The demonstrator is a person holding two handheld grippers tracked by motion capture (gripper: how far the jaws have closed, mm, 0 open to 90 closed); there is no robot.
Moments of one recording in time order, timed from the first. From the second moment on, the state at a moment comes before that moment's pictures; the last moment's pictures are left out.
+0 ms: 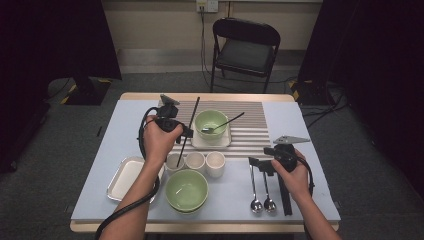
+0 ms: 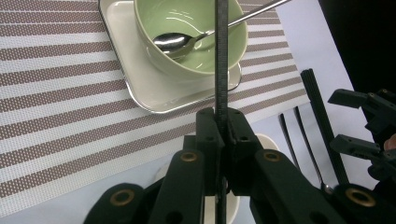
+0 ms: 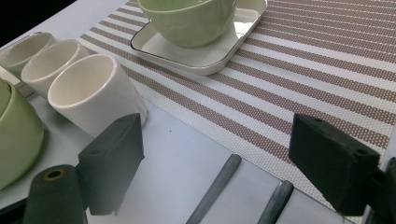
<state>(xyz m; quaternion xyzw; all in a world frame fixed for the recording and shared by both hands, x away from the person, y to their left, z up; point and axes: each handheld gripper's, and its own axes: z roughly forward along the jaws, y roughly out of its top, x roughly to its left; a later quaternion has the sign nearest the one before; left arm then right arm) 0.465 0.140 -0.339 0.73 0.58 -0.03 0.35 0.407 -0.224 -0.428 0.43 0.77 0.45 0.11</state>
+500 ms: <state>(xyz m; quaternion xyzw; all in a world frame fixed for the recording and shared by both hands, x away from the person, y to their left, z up) 0.473 0.144 -0.345 0.73 0.59 -0.03 0.34 0.403 -0.231 -0.438 0.43 0.78 0.44 0.11</state>
